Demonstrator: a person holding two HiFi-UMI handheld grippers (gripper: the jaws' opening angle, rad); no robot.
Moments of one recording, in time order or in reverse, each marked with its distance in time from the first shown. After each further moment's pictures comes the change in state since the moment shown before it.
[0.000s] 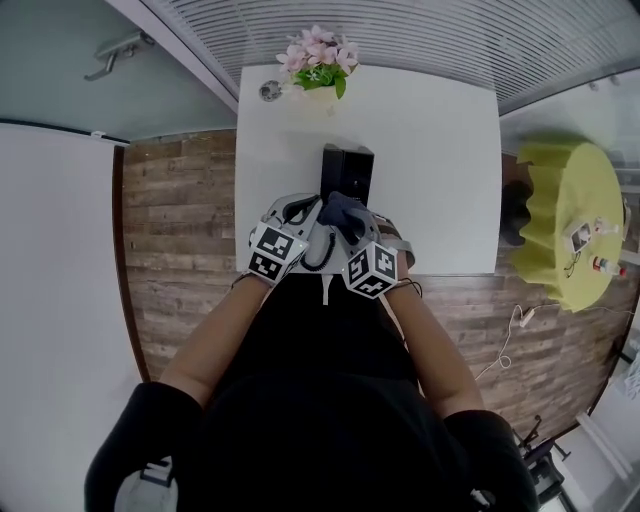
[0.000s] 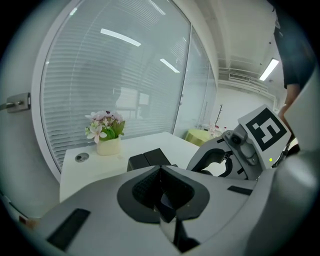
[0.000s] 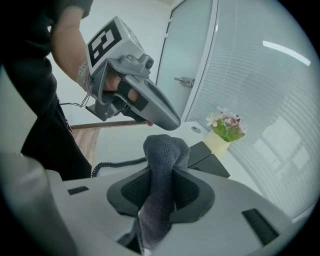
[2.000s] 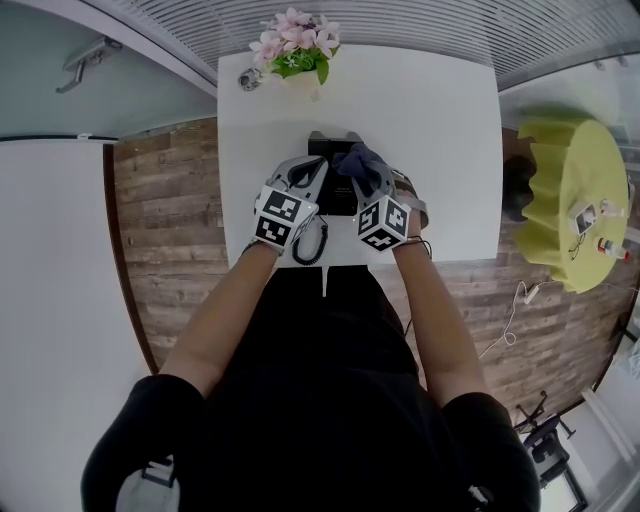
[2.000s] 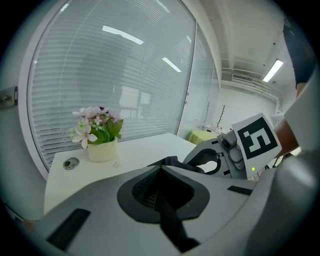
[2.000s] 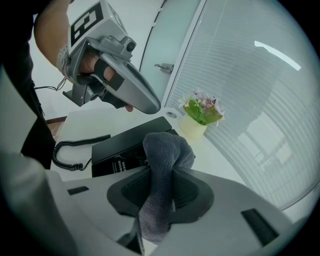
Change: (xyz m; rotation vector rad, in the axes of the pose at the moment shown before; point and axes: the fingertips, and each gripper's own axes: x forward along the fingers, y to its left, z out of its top) left arm 0.071 0.025 0.027 -0.018 -0.004 0.004; right arm 0.029 -0.102 -0.053 0.037 0.092 -0.166
